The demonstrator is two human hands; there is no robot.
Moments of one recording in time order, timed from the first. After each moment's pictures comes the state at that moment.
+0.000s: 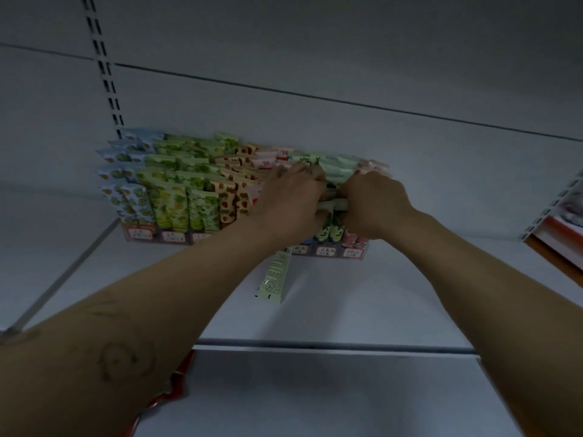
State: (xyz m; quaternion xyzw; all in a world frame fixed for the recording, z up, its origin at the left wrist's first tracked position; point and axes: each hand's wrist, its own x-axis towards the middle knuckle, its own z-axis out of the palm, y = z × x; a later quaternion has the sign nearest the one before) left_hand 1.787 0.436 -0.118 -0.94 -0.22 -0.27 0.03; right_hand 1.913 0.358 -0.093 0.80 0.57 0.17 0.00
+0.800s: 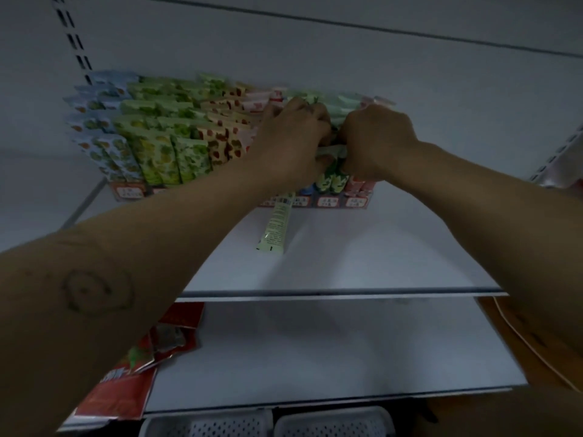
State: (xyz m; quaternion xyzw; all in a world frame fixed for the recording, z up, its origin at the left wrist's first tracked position) left_hand 1.788 0.439 -0.117 -0.94 -0.20 -0.26 0.04; right_hand 1.904 0.360 -0.089 0.81 0.55 0.18 0.07
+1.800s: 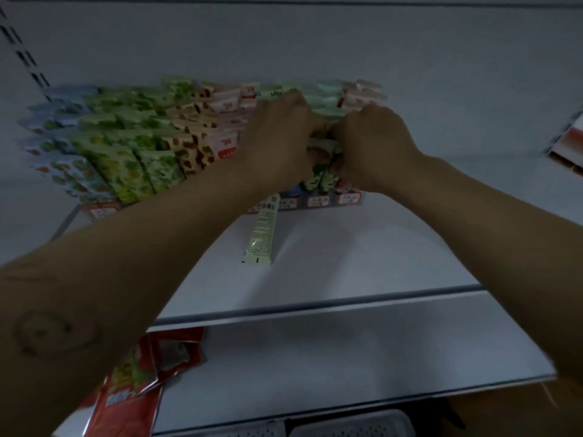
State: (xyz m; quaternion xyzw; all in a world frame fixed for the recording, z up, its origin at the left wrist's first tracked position) left_hand 1.813 0.443 -0.121 -0.95 -0.16 -0.28 -0.01; right_hand 1.930 0.351 -0.119 0.78 0.59 0.23 -0.02
